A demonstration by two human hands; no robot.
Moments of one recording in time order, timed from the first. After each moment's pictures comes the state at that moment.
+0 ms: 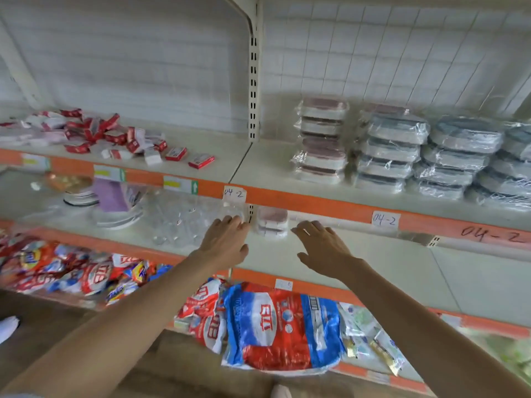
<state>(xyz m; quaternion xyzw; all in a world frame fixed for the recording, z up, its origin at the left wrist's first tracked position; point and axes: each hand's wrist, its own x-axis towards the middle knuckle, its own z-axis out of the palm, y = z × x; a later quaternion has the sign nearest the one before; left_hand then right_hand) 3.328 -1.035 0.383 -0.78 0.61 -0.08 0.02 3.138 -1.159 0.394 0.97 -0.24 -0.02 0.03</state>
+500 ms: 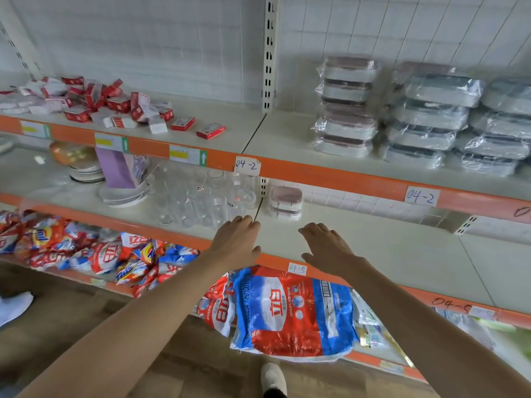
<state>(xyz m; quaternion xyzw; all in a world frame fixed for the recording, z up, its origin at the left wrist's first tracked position) 3.326 -1.019 0.319 -0.79 0.61 -0.01 -0.01 3.157 -1.159 0.303 0.96 -0.26 -0.04 -0.01</state>
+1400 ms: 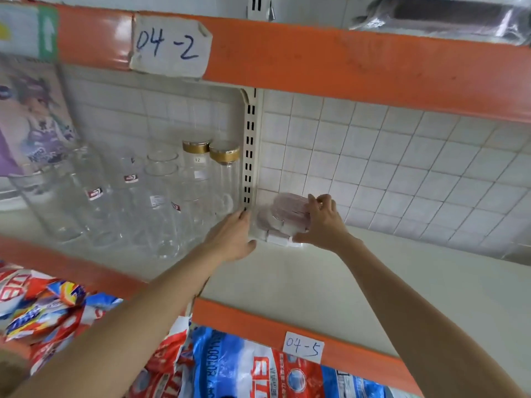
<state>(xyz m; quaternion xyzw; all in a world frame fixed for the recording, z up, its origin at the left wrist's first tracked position) 3.460 -1.252 0.084 -0.83 0.54 0.03 -0.12 3.309 -1.410 0.093 0.93 -0.34 0.11 -0.10</state>
